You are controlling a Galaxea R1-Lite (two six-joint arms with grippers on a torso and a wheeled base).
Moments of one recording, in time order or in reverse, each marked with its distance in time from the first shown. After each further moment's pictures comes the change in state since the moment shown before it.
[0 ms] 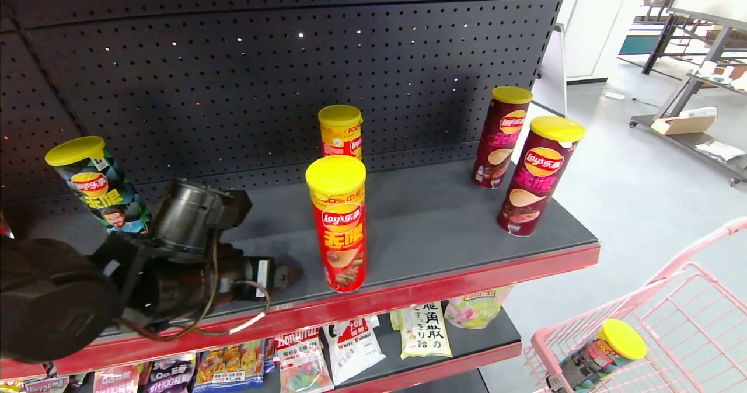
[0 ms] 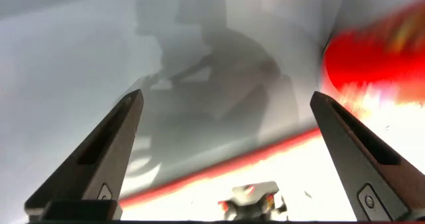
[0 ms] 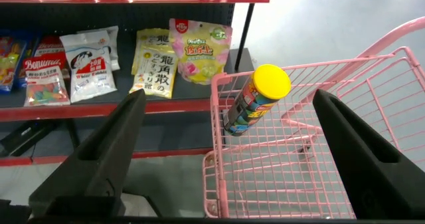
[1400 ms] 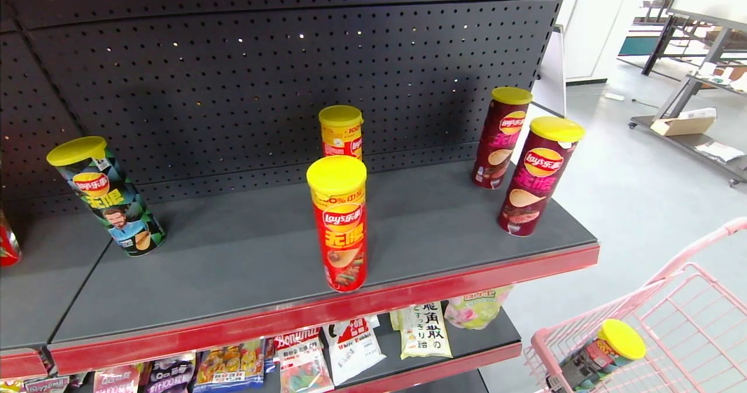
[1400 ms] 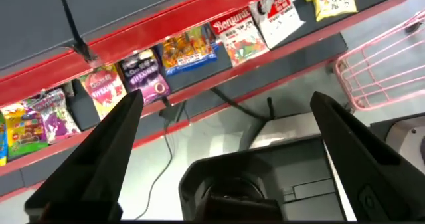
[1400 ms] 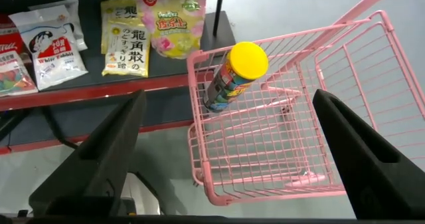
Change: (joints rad) left arm 0.173 -1.077 0.045 0.925 -0.063 0.275; right arm -0.020 0.229 -0.082 0.006 -0.112 0.020
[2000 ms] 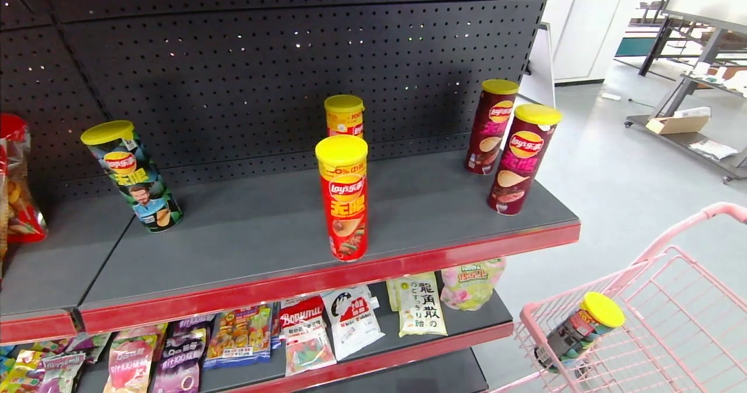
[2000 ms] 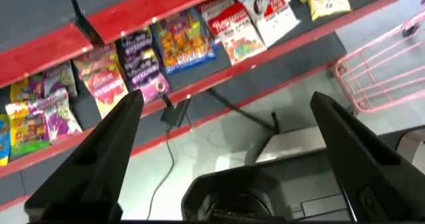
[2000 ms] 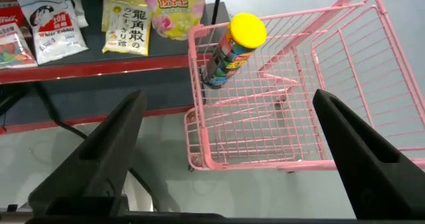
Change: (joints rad) left arm -0.002 -0.058 0.083 -0.102 -0.001 0.031; right arm -0.001 -0.005 0.013 0.003 -0.001 -0.038
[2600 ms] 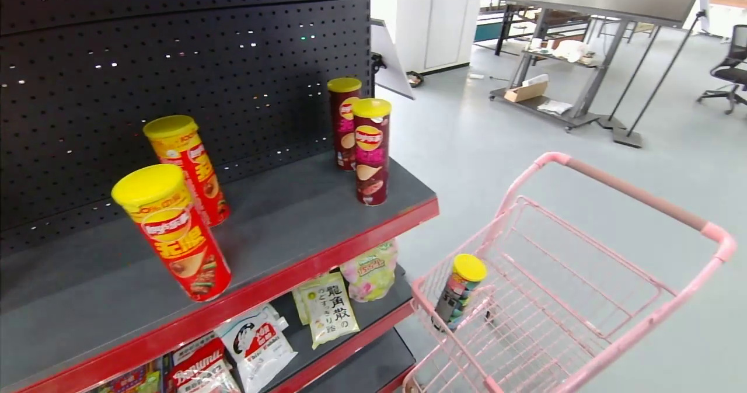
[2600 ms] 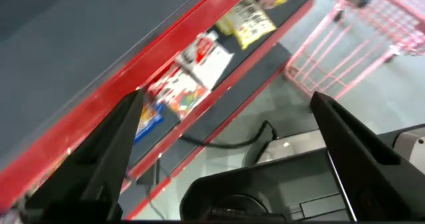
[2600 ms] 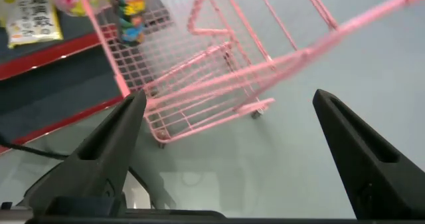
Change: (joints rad) left arm -0.007 -0.048 0.005 0.006 -0.004 0.001; right arm -0.006 0.001 0.009 0.000 0.000 -0.004
